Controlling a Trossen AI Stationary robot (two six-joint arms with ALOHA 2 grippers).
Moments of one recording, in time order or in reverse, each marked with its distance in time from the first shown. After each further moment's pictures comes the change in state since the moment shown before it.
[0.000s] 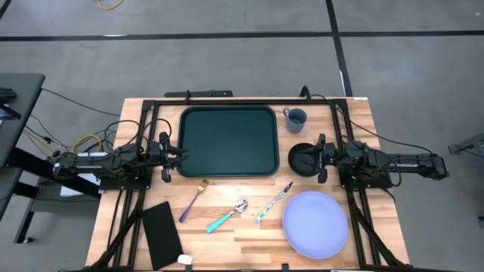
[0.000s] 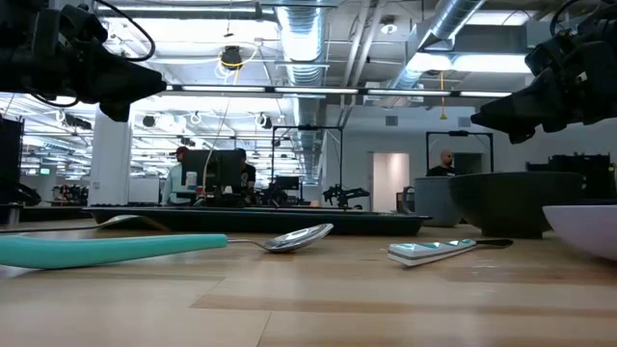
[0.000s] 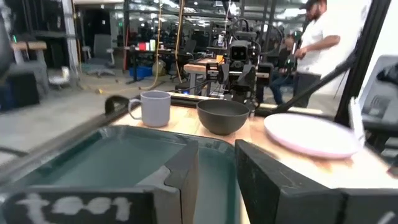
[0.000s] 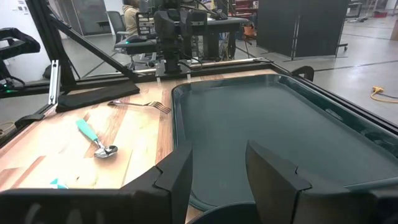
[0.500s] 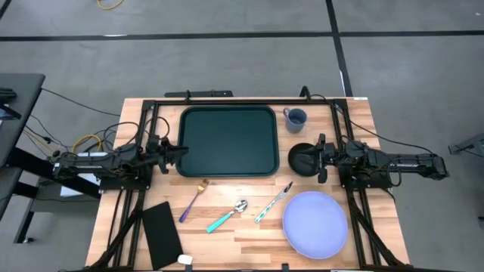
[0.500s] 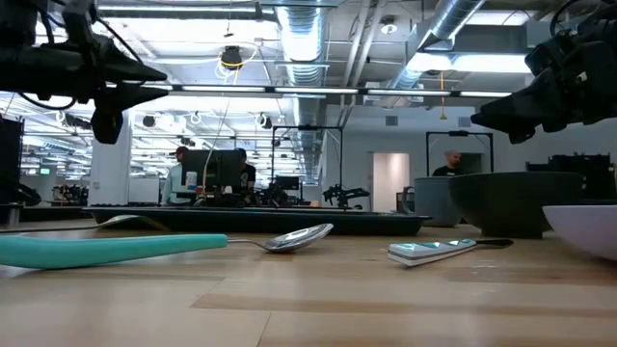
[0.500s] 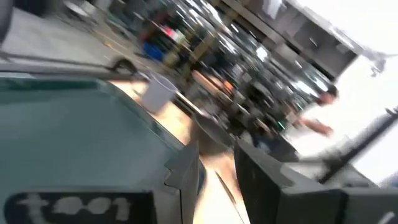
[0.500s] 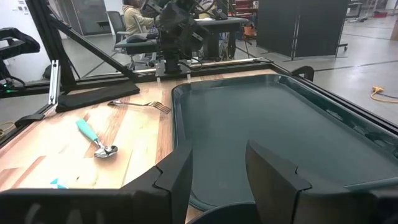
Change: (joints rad) left arm 0.000 0.000 0.000 0.019 -0.152 -0.553; right arm 0.000 0.000 0.000 0.000 0.000 0.000
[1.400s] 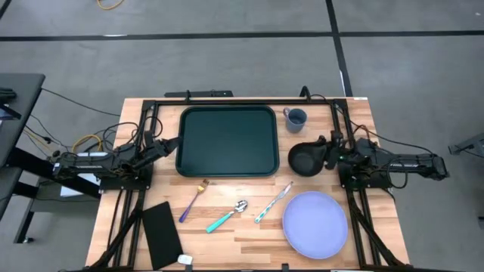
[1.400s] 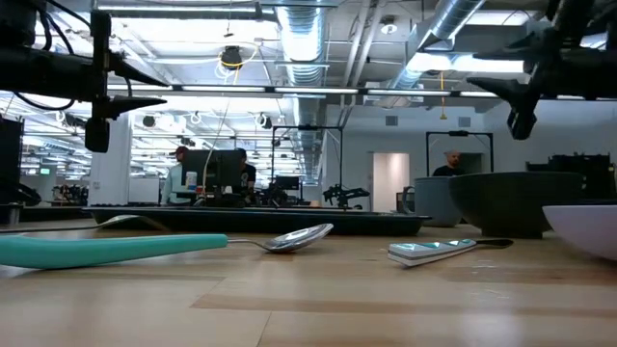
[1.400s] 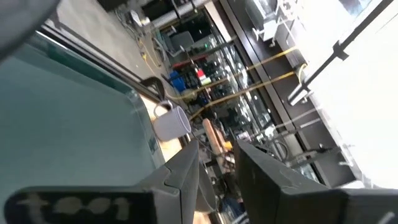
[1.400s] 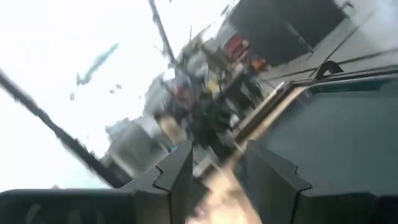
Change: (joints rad) left arm 0.000 0.000 0.000 0.014 -0.243 -0.446; right arm -0.002 0.000 0.000 0.297 0.108 0.747
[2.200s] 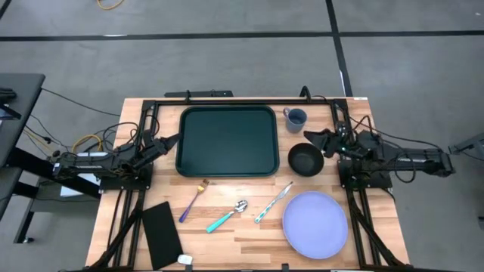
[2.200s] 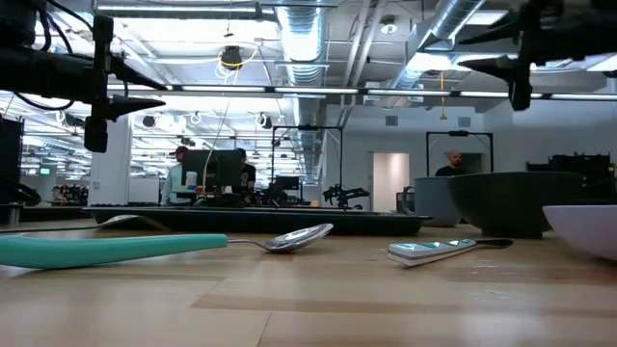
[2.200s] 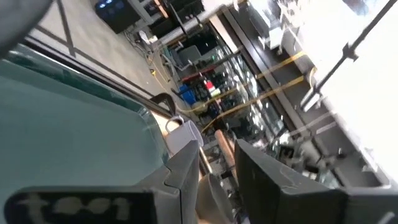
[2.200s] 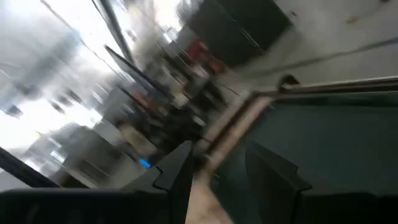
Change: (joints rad) left arm 0.000 0.000 0.007 0.000 -0.049 0.092; right arm 0.000 0.211 0.297 -0.256 0.129 -0.029
